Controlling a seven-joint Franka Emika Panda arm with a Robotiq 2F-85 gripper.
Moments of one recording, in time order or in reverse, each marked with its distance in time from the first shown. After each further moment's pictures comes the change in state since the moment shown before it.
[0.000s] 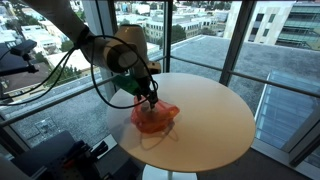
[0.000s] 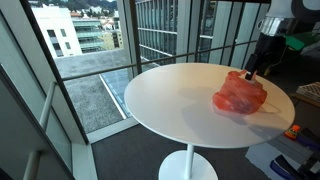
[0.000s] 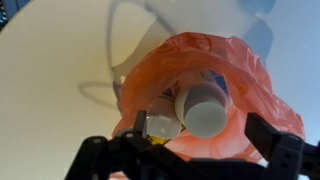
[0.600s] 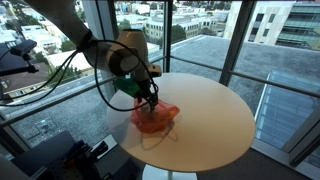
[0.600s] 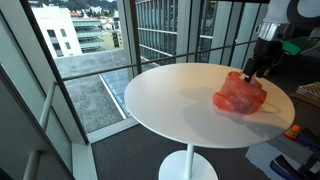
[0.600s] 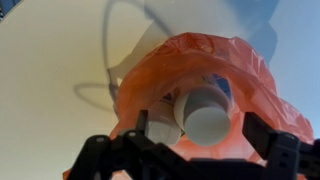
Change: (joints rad) arm 0.002 0.040 0.000 0.009 0.000 0.023 0.001
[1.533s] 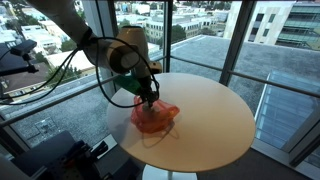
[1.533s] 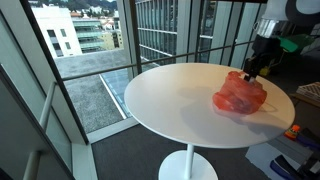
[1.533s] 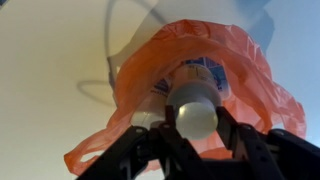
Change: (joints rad) arm 0.006 -0.006 0.000 0.018 0.000 0.000 0.000
